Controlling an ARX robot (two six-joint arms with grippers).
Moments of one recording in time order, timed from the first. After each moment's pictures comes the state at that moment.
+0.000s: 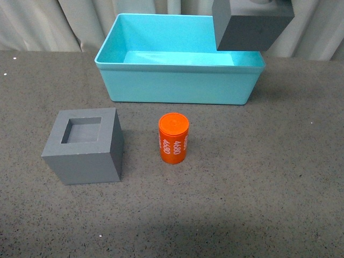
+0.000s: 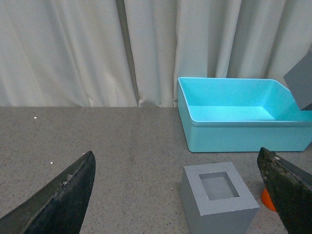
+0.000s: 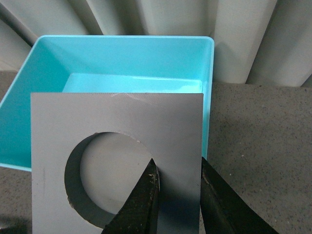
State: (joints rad) left arm 0.00 0.00 0.02 0.00 0.00 0.00; right arm 0.22 1.86 1.27 0.04 -0.08 0.13
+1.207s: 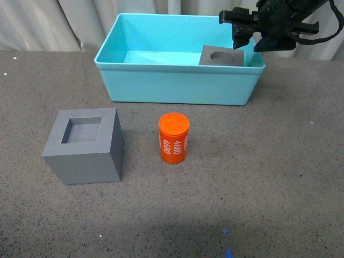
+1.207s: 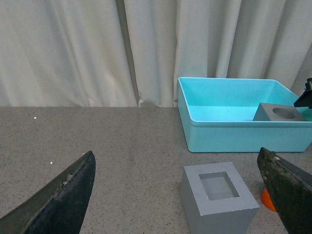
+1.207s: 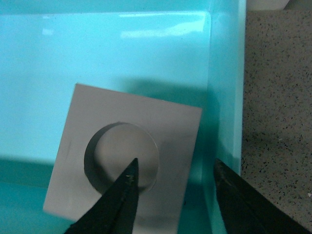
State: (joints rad) left arm 0.00 0.00 0.02 0.00 0.00 0.00; right arm 0.22 2.29 1.71 -0.27 -0.06 0.18
